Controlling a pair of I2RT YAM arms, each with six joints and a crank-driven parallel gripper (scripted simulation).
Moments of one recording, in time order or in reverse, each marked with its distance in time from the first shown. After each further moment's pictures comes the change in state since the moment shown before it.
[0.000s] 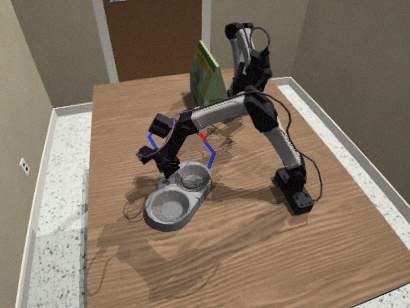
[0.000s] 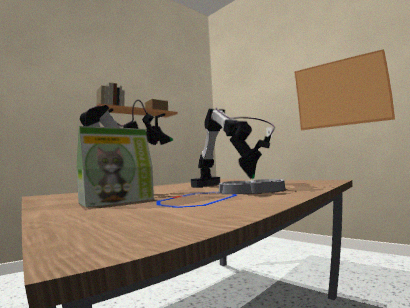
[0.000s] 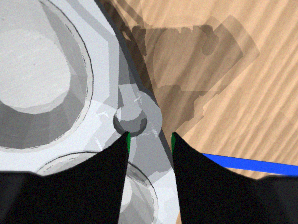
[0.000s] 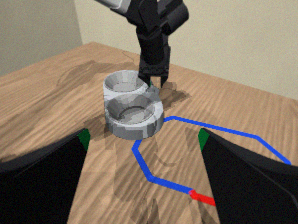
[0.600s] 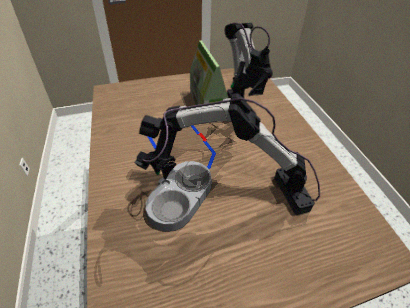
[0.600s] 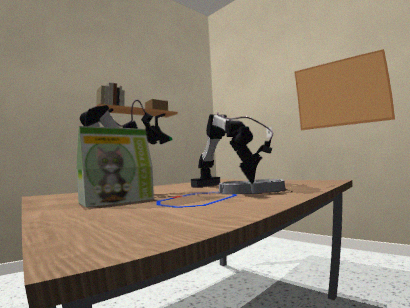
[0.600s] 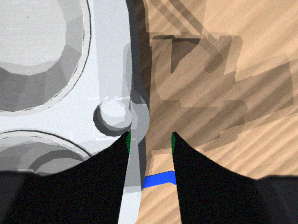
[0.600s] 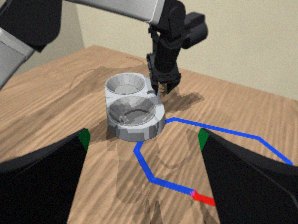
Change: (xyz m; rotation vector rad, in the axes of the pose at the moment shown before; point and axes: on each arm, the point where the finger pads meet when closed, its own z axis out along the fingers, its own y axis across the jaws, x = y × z) left arm 0.009 -0.015 0.019 -0.232 0.027 -0.257; right arm -0.004 0.000 -0.002 0.000 -0.012 0.014
